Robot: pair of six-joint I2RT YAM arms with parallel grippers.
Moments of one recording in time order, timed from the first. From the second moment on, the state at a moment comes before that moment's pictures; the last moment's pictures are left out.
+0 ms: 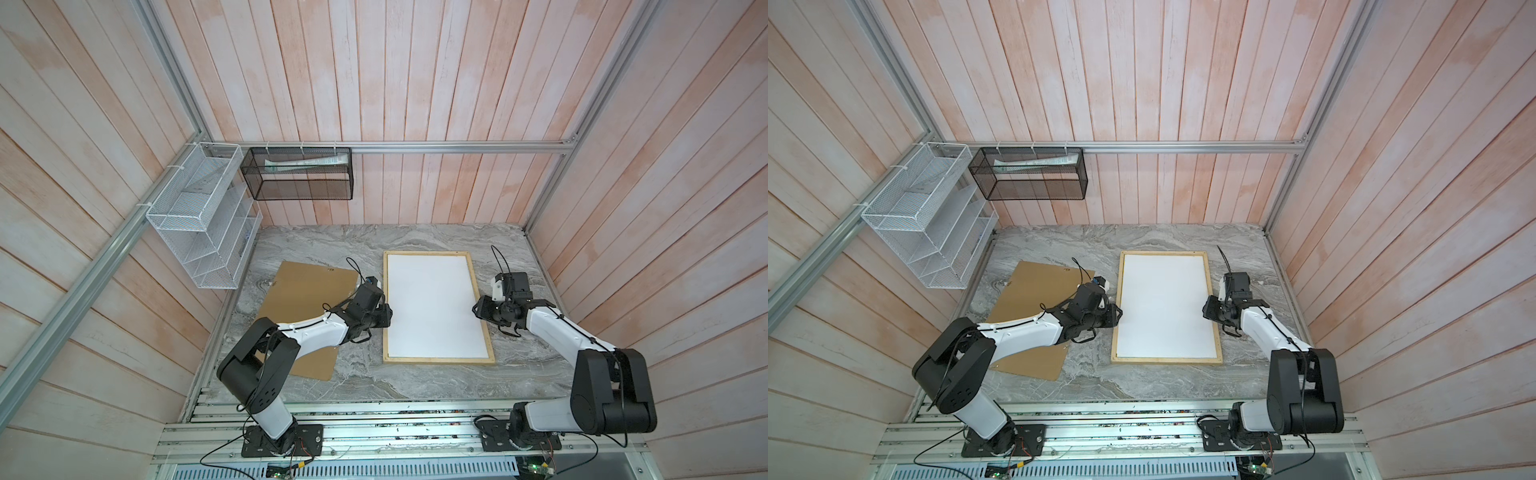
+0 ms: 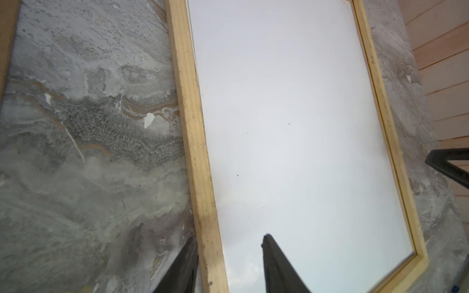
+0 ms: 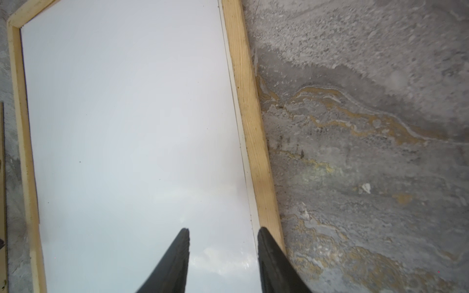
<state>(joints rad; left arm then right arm) -0.67 1.67 0.88 -0.01 0.04 -0.59 0.06 1.40 0.78 -0.39 -0.18 0.37</state>
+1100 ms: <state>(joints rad) -0.67 1.83 0.95 0.00 0.10 -0.58 -0.02 1.58 0.75 -0.21 -0.21 0.39</state>
